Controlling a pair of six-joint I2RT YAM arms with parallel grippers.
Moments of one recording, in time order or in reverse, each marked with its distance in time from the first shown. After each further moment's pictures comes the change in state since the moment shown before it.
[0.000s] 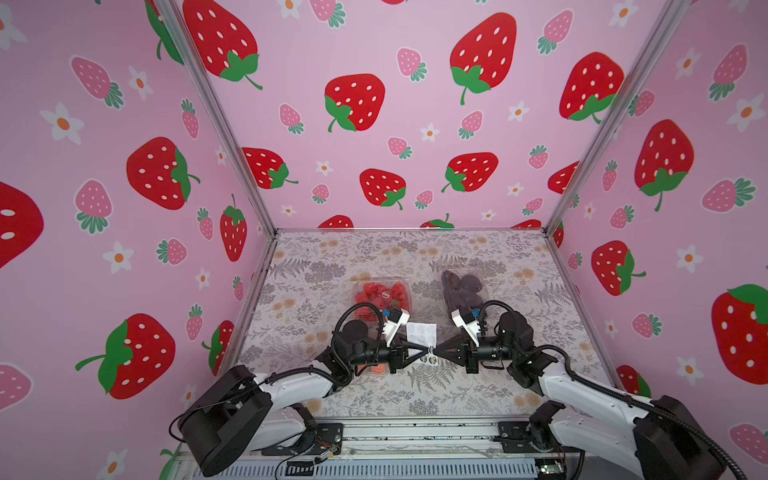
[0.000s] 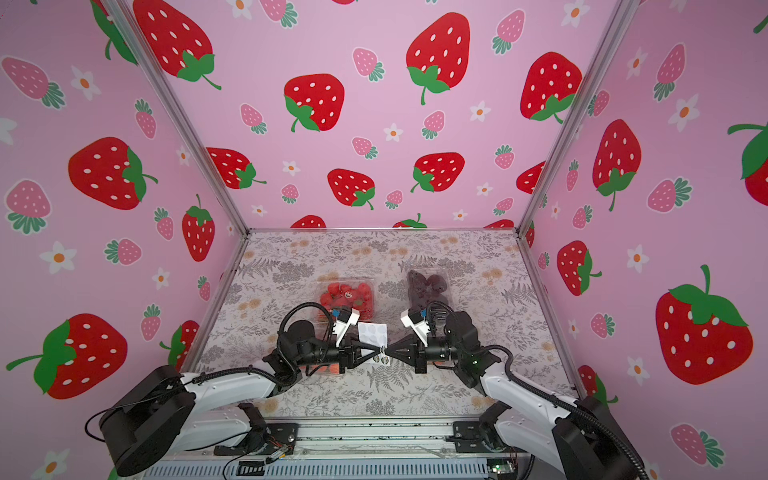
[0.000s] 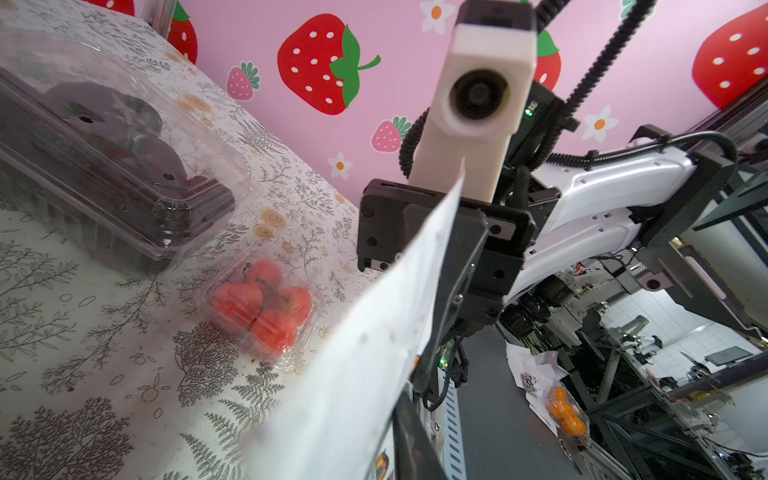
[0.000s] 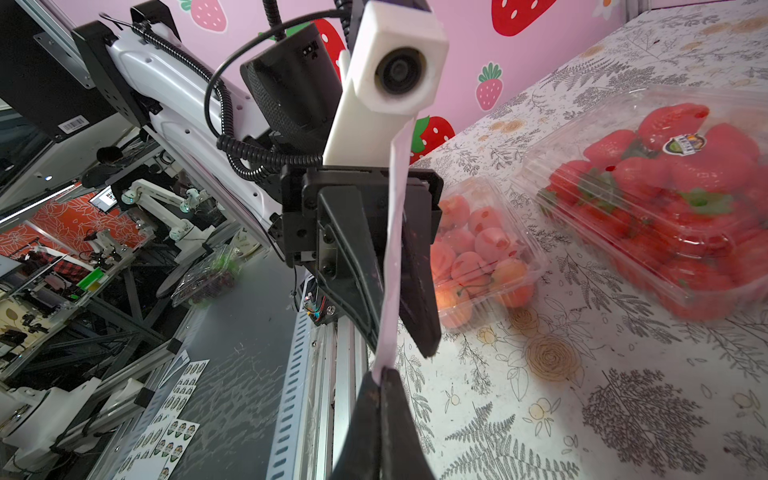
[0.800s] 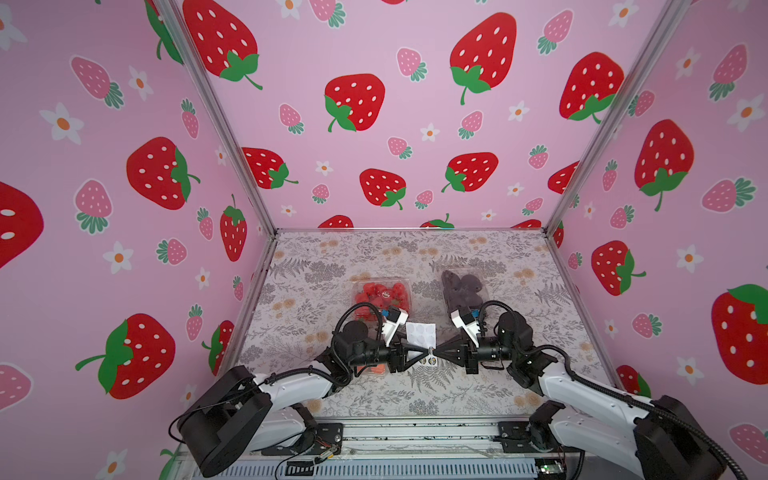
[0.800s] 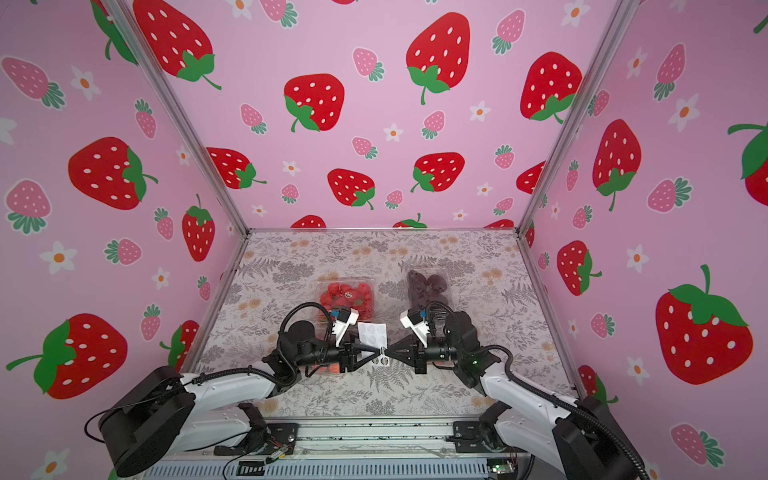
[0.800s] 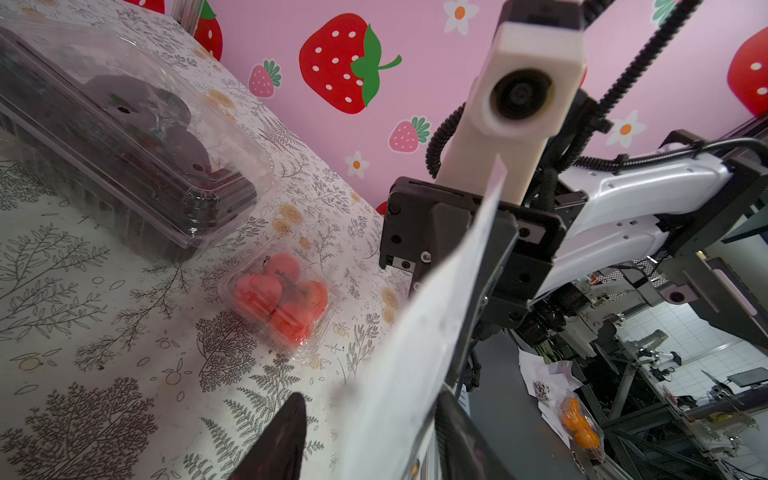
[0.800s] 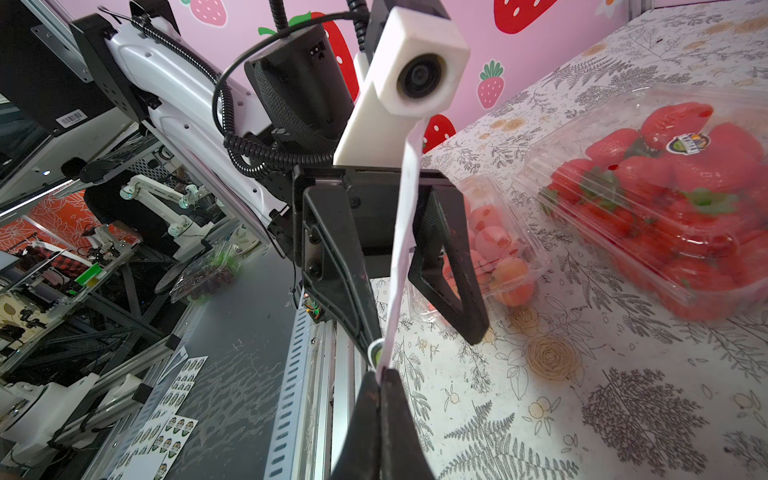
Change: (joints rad) left arm 0.002 0.002 -0.006 -0.019 -0.033 -0.002; right arm 0.002 0.002 0.002 -0.012 0.001 -0.014
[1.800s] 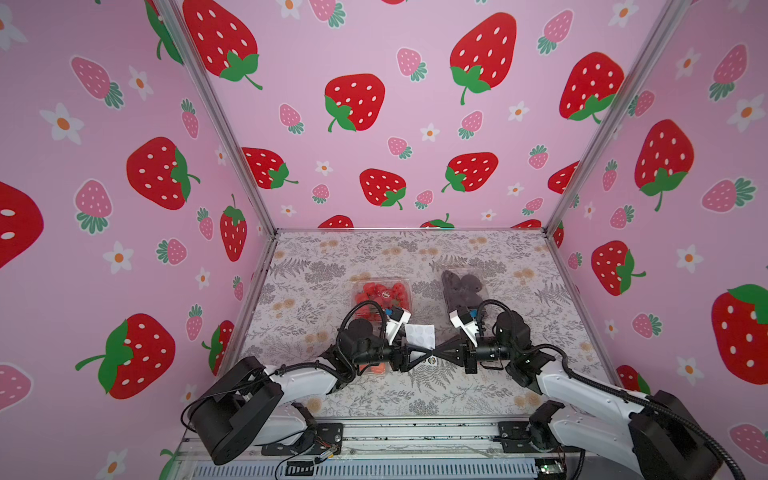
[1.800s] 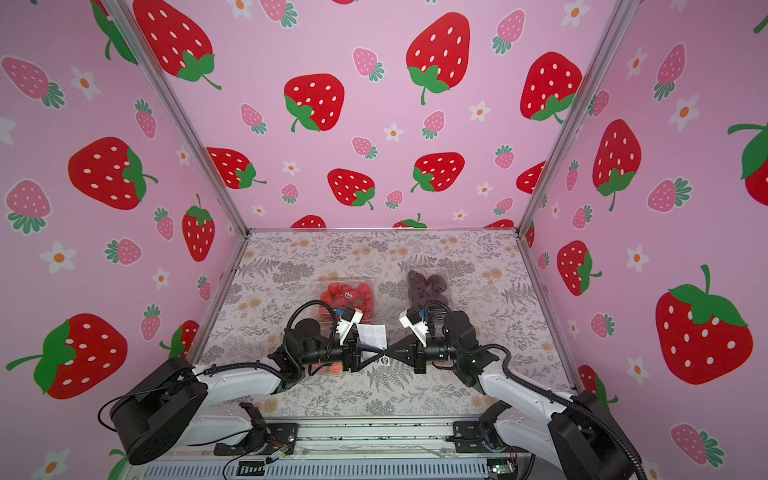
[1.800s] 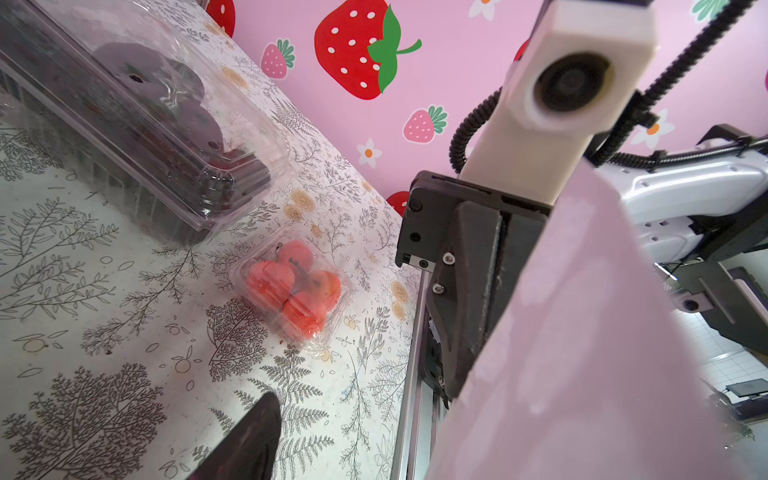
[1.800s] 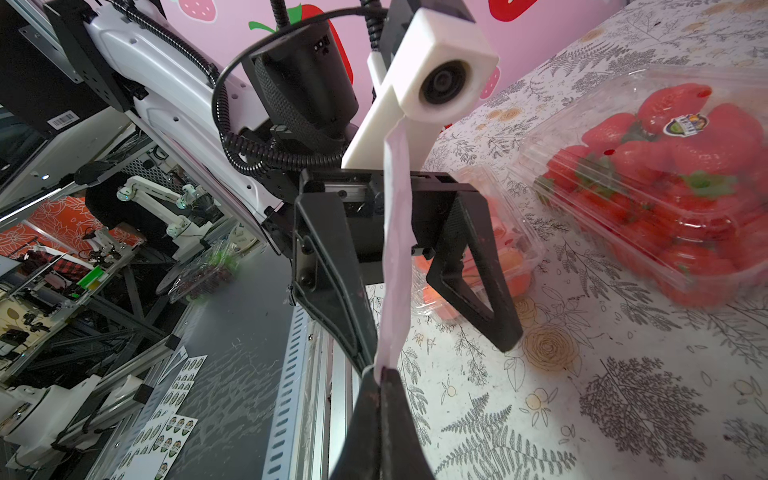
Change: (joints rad) left arm 0.000 0.081 0.022 0.007 -0.005 -0.013; right arm -0.001 0.032 0.000 0.002 0.001 0.000
